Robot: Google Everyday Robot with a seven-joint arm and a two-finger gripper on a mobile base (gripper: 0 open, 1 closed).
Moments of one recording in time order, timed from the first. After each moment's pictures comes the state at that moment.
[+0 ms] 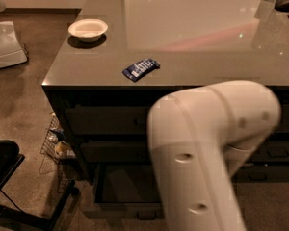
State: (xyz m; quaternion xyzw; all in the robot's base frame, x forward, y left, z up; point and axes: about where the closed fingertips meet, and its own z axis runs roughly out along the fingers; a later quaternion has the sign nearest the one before) arm 0.412 -0.245 0.336 0.59 -0.80 0.07 0.06
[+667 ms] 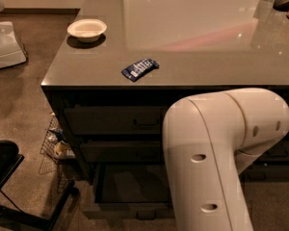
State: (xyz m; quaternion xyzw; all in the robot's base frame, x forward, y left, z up) arm 0.432 -0.244 0.326 0.60 -0.80 0.07 0.03
